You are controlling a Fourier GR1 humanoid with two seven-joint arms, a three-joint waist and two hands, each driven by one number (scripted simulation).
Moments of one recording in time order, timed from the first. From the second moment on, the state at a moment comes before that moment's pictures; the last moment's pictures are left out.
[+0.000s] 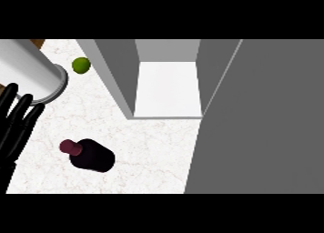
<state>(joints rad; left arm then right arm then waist) 0.00 0.11 -0.03 -2.40 0.20 0.07 0.59 0.05 -0.04 0.51 -2.50 0.07 -0.23 0.55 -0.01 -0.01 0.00</state>
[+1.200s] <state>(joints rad) 0.16 0.07 0.03 -2.10 0.17 -0.08 0.21 -0.07 -0.16 0.56 -2.51 0.11 -0.38 0.65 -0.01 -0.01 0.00</state>
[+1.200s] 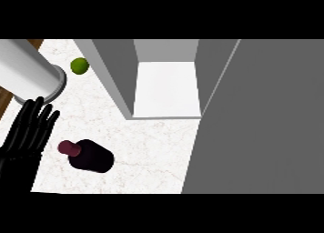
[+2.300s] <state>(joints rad) 0.25 0.08 0.13 -1.66 0.12 -0.23 -0.21 -0.13 -0.25 0.61 -2.51 0.13 -0.49 0.68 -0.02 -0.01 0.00</state>
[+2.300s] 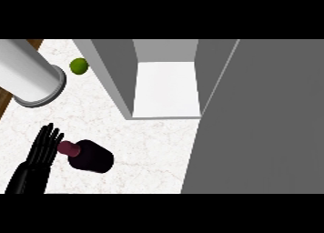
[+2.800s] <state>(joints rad) 0.15 0.09 0.17 -1.38 0.07 -0.22 -0.37 -0.14 -0.29 0.66 -2.51 0.14 -0.53 0.68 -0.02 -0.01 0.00</state>
